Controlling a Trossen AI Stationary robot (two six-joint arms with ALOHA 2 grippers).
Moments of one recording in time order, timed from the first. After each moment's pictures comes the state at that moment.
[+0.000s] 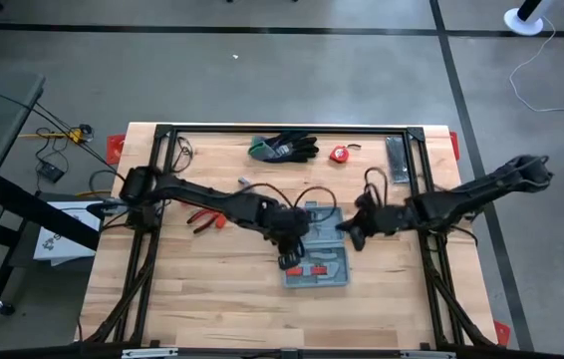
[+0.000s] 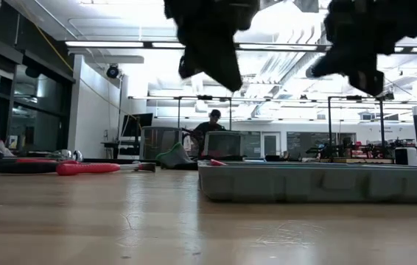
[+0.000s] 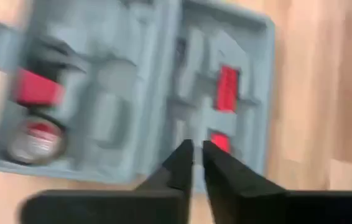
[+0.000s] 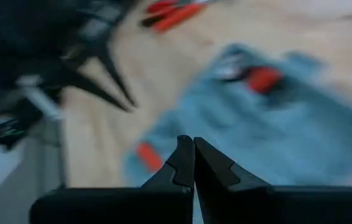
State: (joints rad) left arm -0.17 1.92 1.55 -0.65 0.02 -0.43; right arm 0.31 1.07 0.57 -0.10 0.29 0.94
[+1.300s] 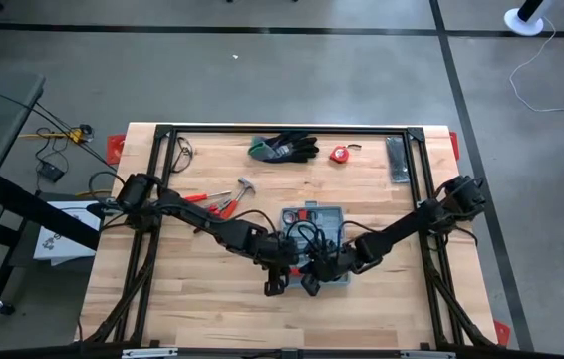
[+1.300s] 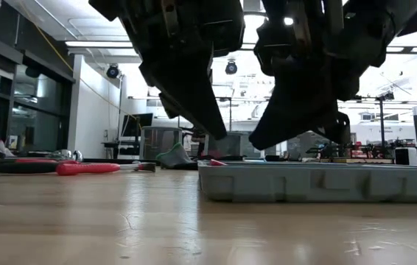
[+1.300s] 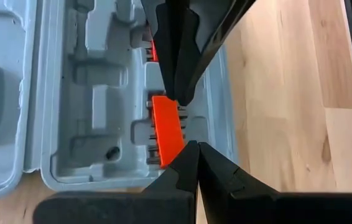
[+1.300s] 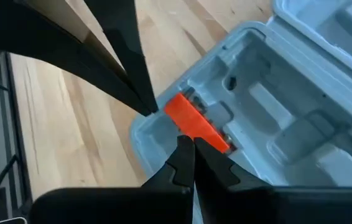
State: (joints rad) left arm -0.30 1.93 1.28 -0.29 0.04 -0.36; right arm 0.43 1.82 0.97 0.01 0.23 1.02
